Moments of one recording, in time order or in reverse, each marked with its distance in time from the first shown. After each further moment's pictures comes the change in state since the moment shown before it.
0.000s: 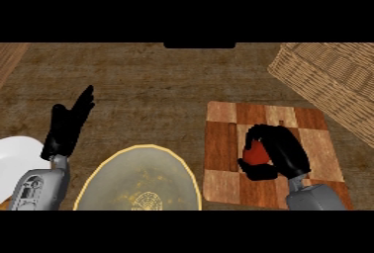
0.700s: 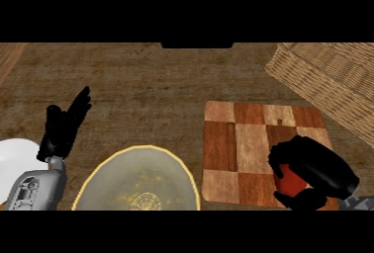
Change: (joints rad) left arm 0.009 0.006 0.019 0.003 0.011 -0.009 -0.006; right arm 0.066 -0.327 0.053 -0.228 -0.042 0.223 -0.345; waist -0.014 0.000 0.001
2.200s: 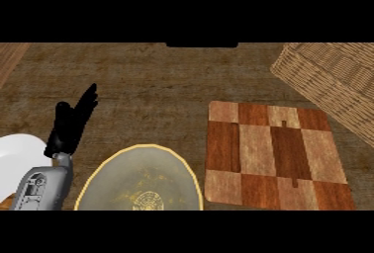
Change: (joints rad) left arm -0.026 -0.020 -0.022 -0.002 -0.021 0.000 0.017; right arm -0.610 -0.378 -0.667 -0.113 -1.205 0.347 0.872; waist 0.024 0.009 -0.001
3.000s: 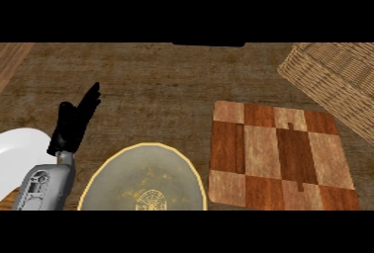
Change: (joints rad) left arm -0.014 -0.005 -0.003 0.022 -0.004 -0.009 -0.030; right arm -0.134 -0.146 0.198 0.629 0.639 -0.073 -0.603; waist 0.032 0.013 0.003
